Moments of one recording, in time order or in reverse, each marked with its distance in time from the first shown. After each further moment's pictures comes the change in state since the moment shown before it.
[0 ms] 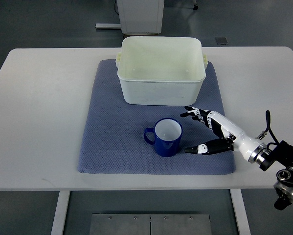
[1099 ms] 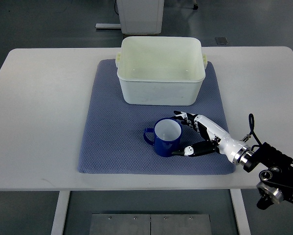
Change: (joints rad) left arm 0.000 0.000 0.000 0.000 0.000 0.000 0.000; right arm 0.001 0.114 -0.001 -0.057 0.011 -0.022 -0.070
